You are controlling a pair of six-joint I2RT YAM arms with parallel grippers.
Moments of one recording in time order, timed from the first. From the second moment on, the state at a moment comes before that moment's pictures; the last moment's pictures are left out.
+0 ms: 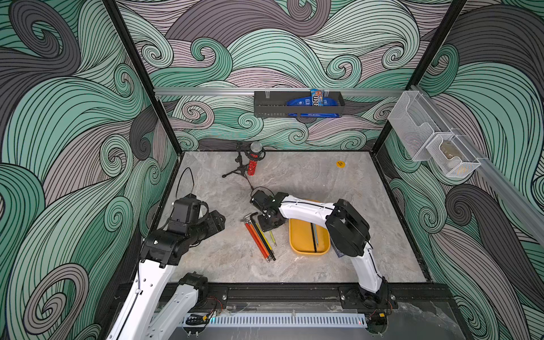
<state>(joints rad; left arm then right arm) -0.23 0.72 0.95 -1.10 0.08 -0.66 0.92 2.12 1.60 -0.85 0.06 0.56</state>
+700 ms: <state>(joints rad) -0.23 0.73 0.95 -1.10 0.08 -0.65 0.66 1.55 1.20 -0.86 0.07 0.60</state>
